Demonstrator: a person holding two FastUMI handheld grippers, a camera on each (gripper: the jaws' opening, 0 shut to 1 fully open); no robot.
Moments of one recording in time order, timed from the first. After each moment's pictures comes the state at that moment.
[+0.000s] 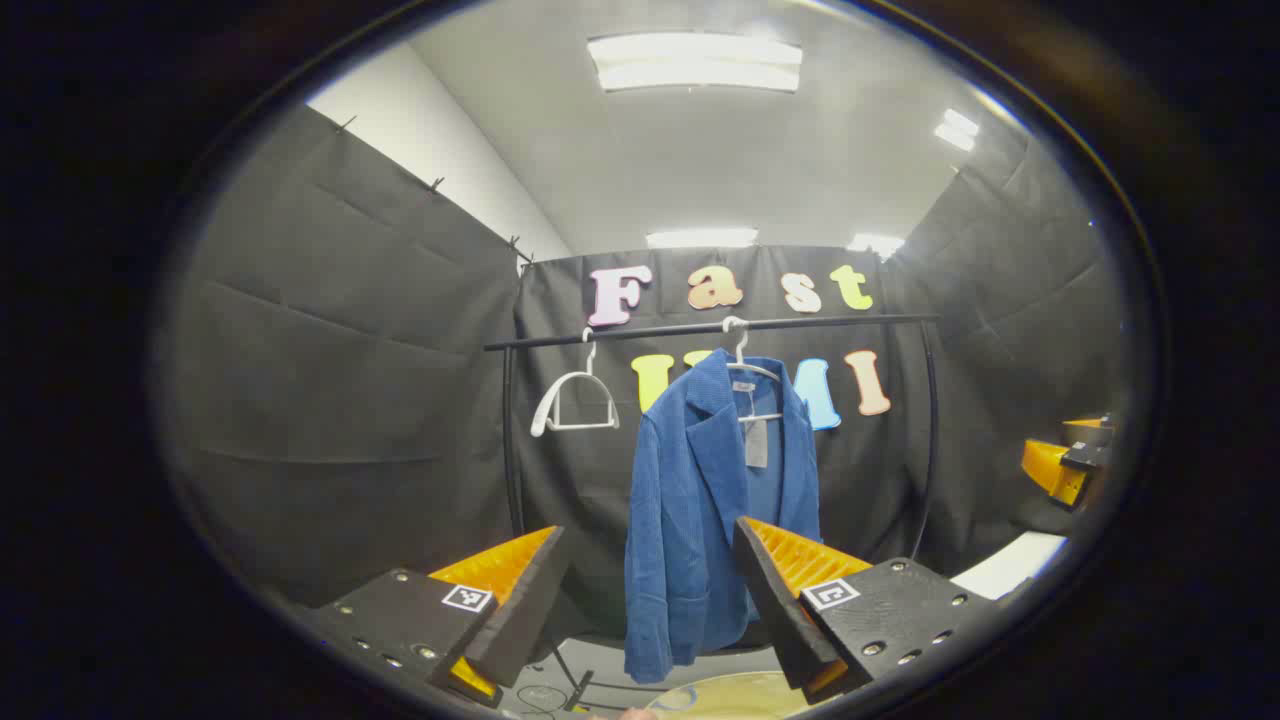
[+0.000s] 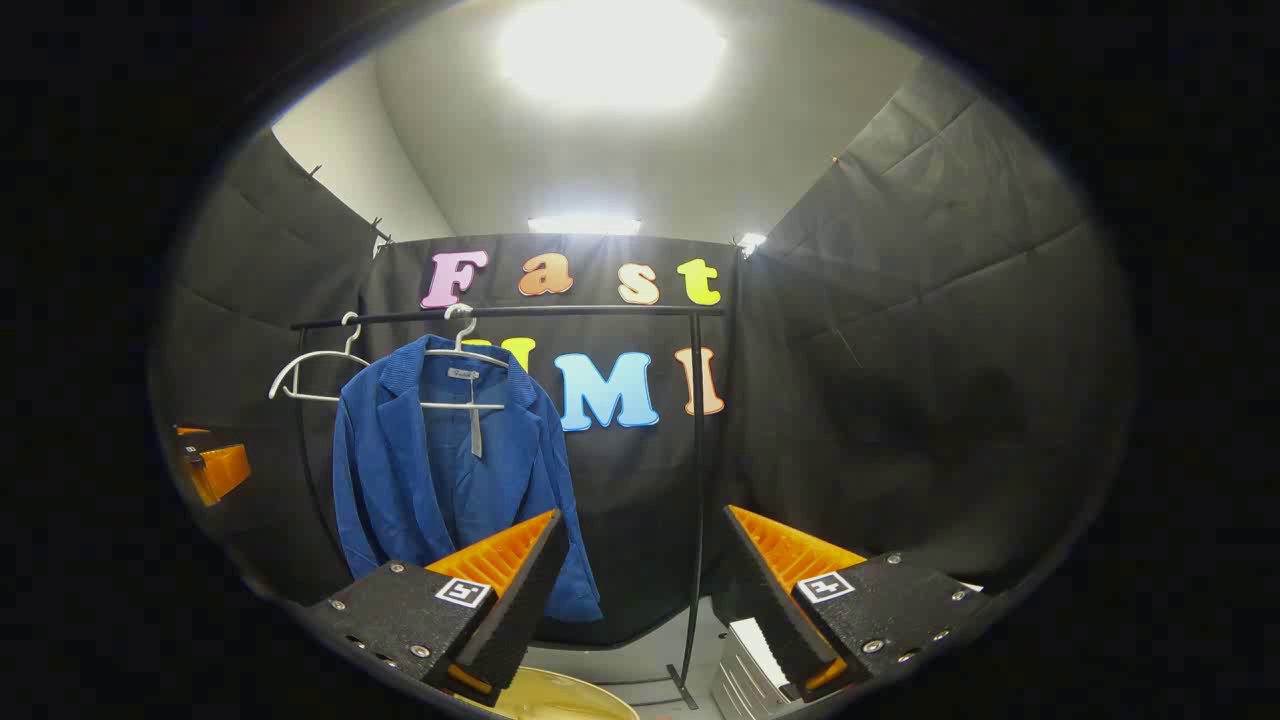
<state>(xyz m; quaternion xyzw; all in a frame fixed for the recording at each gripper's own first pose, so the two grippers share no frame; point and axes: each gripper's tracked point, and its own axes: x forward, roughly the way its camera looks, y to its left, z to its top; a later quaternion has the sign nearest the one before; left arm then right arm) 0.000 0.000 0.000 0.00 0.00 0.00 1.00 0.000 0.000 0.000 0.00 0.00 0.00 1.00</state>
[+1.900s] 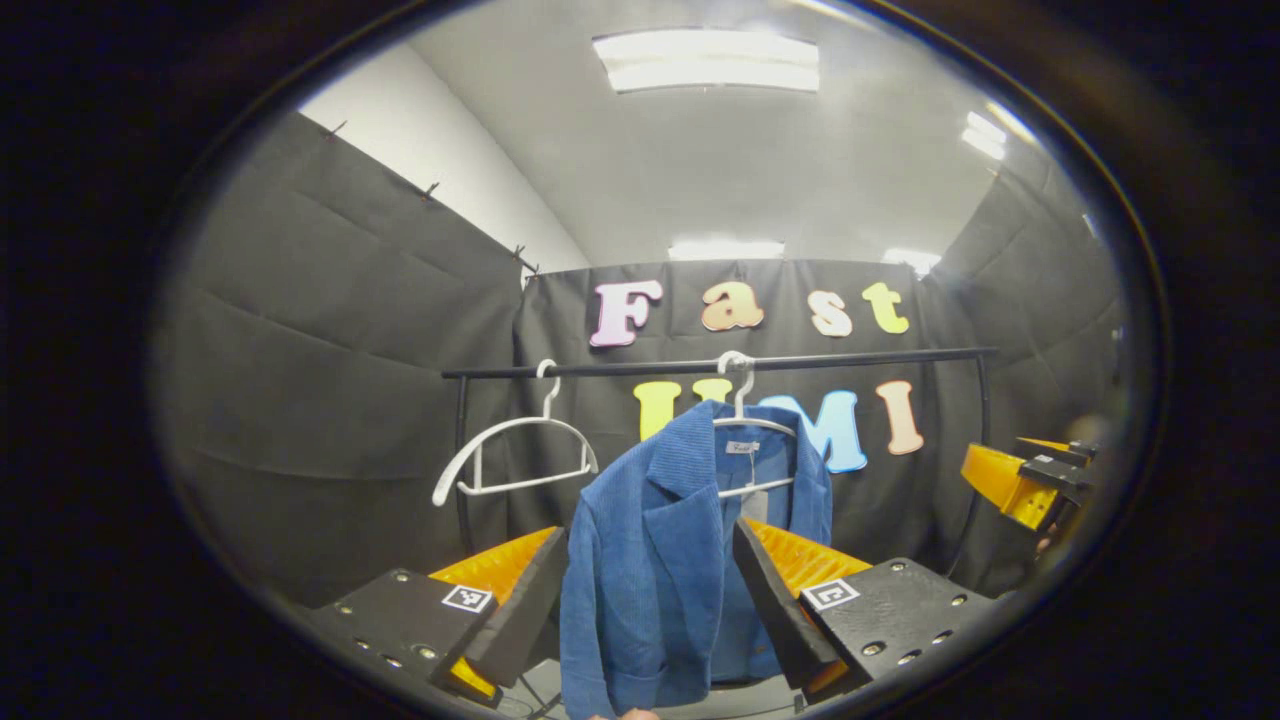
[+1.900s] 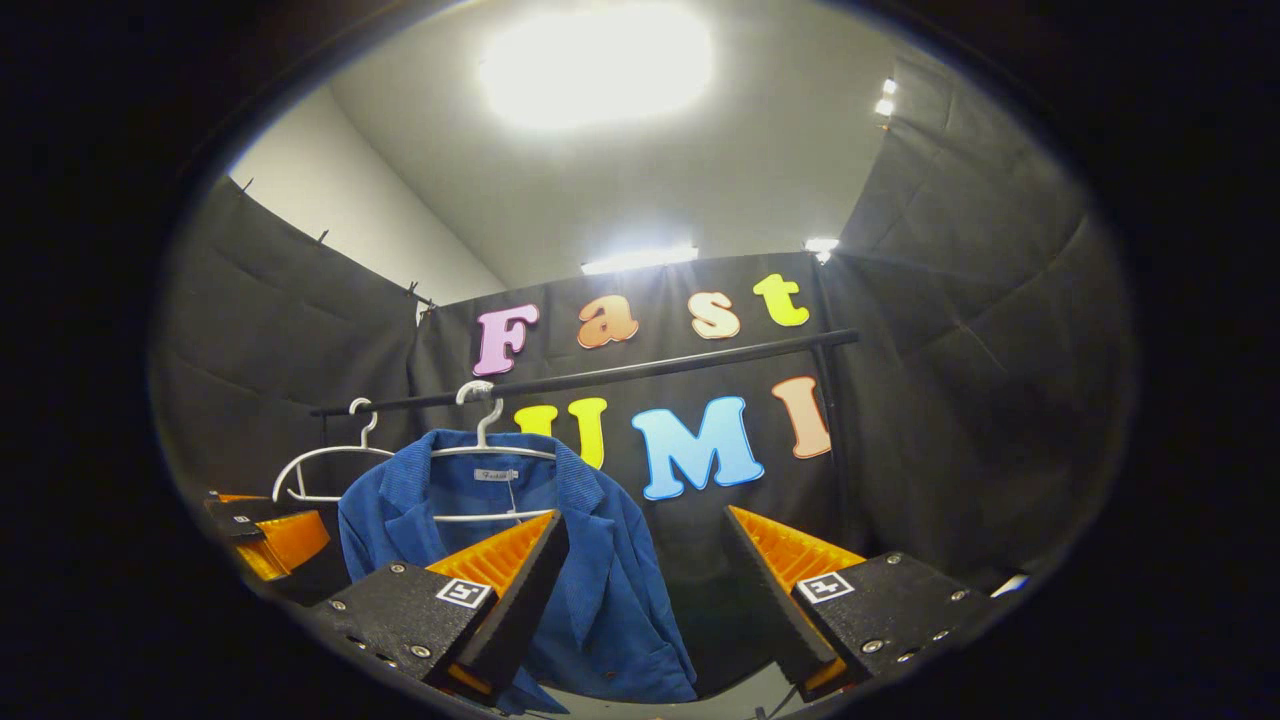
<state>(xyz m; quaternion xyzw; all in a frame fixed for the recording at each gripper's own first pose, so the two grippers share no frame) 0.168 -0.072 0.063 -0.02 -0.03 0.04 1.00 0.196 0.068 0.079 0.08 -0.06 0.14 0.99</state>
